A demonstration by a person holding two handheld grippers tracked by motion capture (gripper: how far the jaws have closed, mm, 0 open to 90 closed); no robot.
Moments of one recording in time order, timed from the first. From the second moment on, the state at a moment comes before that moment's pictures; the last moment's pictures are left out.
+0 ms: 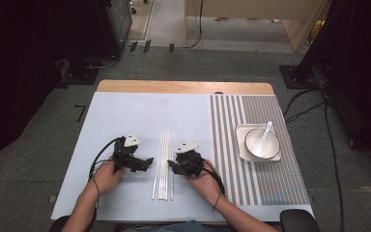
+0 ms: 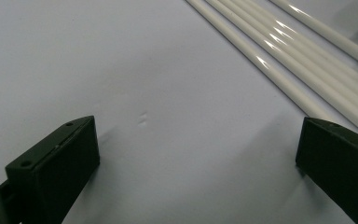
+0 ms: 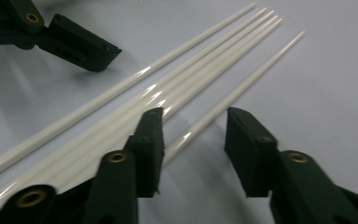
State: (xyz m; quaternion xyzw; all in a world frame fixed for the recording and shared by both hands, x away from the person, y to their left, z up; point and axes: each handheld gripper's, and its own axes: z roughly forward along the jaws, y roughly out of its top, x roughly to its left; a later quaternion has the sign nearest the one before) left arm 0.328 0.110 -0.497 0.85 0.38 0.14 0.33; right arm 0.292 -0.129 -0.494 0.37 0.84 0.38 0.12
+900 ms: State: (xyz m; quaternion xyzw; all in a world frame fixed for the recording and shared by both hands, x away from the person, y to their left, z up) left arm 0.327 0.111 -0.498 0.85 0.38 0.15 0.34; right arm 0.299 -0.143 -0.485 0.41 0.83 0.37 0.11
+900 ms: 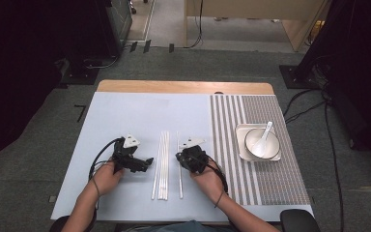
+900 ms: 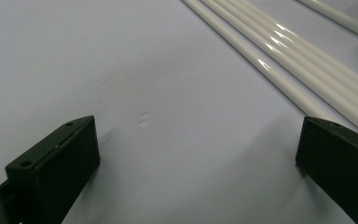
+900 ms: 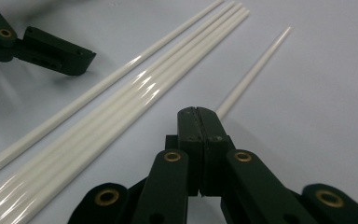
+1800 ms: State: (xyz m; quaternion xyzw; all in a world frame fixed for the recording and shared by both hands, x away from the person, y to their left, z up) left arm 0.327 0.111 -0.498 0.85 0.38 0.15 0.34; right arm 0.302 -0.146 -0.490 0.41 0.83 0.36 0.13
